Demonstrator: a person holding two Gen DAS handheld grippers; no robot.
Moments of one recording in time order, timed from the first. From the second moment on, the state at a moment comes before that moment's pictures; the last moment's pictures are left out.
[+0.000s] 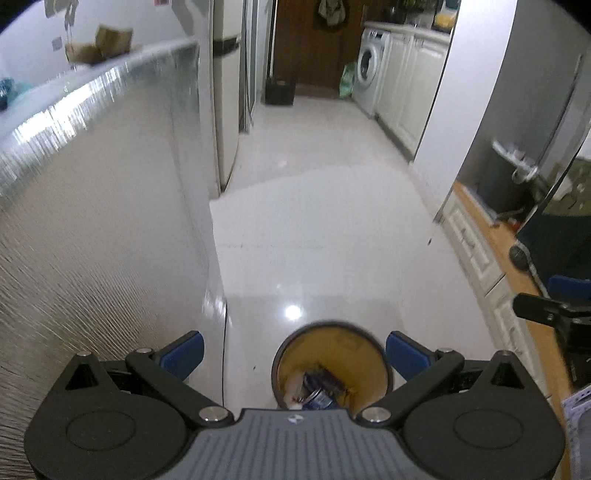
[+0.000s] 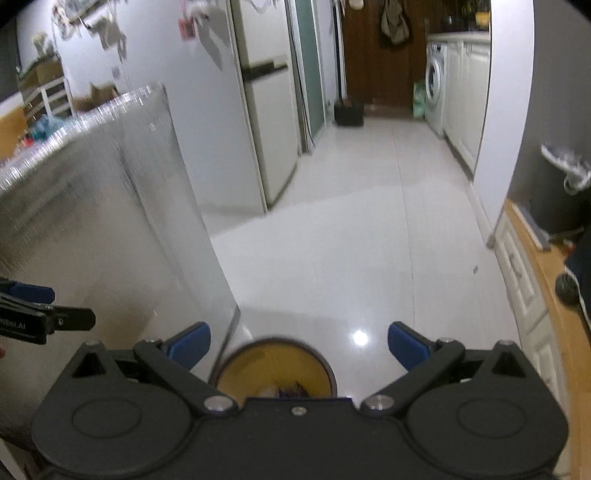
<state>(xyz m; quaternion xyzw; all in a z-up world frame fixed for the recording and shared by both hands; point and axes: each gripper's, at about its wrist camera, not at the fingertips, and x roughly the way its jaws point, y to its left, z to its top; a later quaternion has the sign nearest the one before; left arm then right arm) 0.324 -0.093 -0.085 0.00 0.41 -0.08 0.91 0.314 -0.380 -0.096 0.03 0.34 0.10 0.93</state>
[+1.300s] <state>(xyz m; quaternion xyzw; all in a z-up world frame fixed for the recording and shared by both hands) 0.339 0.112 0.191 0.08 0.20 0.04 0.98 0.400 -0.189 0.103 0.02 0.16 0.21 0.97</state>
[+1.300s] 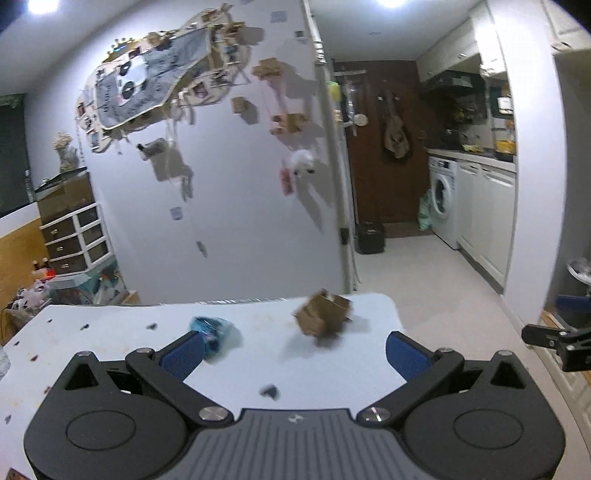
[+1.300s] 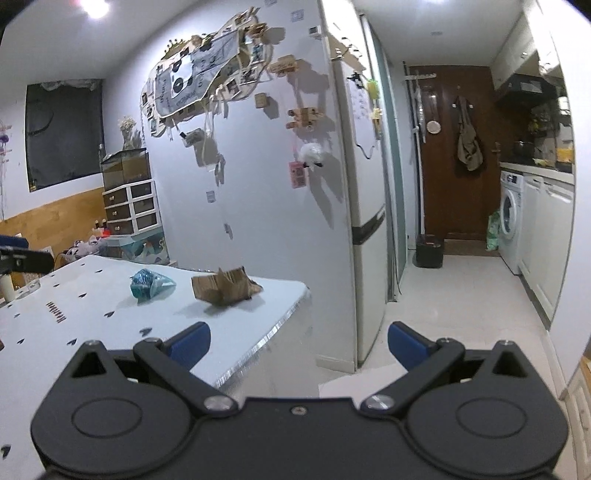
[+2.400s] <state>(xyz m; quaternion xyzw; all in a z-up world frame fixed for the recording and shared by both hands) 0.562 0.296 0.102 -0.14 0.19 0.14 0.96 0.598 0.000 0.096 0.01 0.20 0.24 0.95</state>
